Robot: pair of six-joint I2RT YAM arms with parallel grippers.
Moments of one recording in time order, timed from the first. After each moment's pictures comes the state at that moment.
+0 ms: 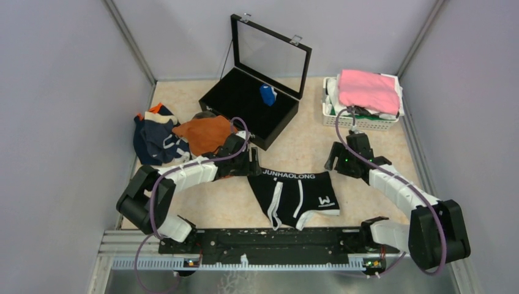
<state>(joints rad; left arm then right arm) -0.60 1.48 0.72 -0.13 0.05 -0.57 0.26 1.16 0.58 -0.34 0.02 0.52</state>
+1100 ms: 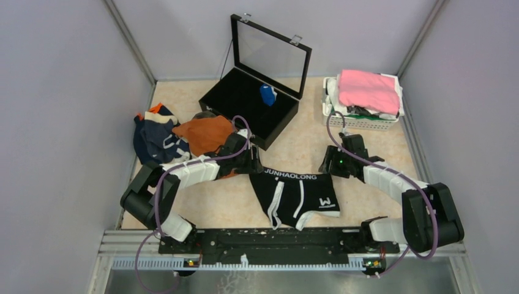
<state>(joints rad) -0.59 1.53 0.73 -0.05 0.09 -0.57 0.25 1.29 0.55 -0.21 -0.13 0.45</state>
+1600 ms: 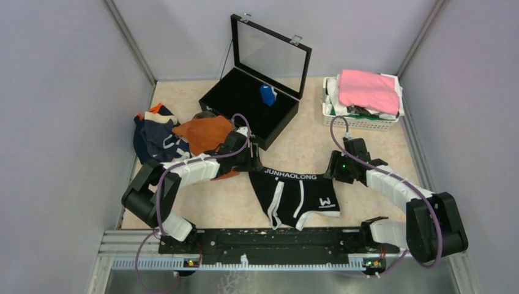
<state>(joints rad) -0.58 1.54 0.74 -0.03 0.07 -0.55 0.25 1.21 0.53 -0.32 -0.08 0.47</state>
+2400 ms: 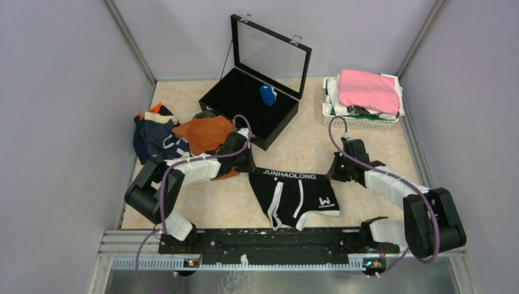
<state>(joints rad) -0.57 1.58 0.74 0.00 0.10 -0.52 0.25 1.26 0.50 -0.21 -0.12 0.48</state>
